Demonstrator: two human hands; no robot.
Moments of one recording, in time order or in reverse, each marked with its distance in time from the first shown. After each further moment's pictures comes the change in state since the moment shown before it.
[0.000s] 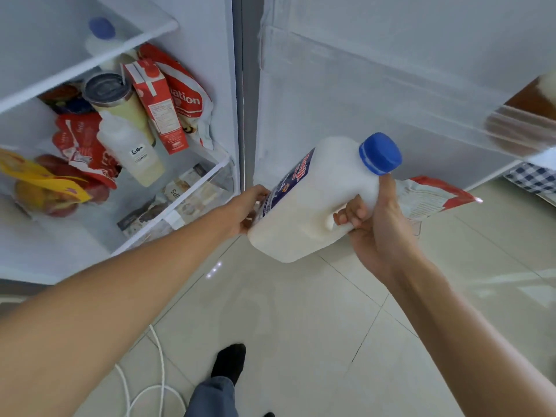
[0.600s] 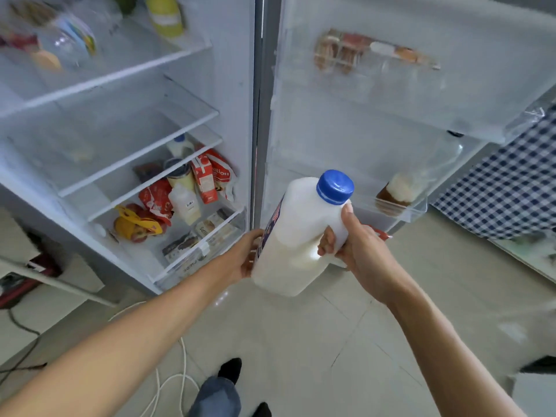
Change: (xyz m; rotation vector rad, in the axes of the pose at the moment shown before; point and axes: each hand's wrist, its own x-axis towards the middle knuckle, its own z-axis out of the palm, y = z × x) left_hand -0.267 0.033 0.018 -0.211 0.005 -0.003; right_hand -0.208 -0.184 0.043 -0.553 -0.370 -0.098
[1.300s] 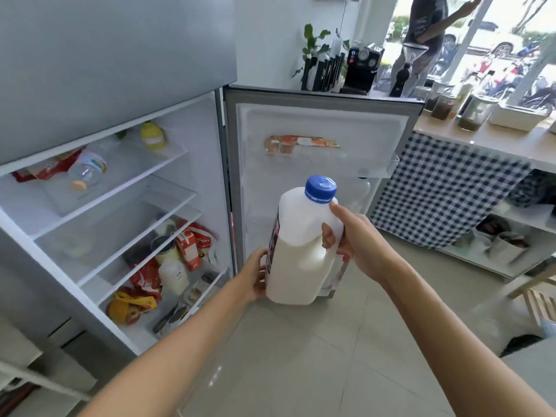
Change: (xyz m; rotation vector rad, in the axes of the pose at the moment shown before) left_hand -0.124 0.054 0.046 0.078 -0.206 0.121; right_hand -0.084 -0.129 -0.002 -0.001 0.224 -0.092
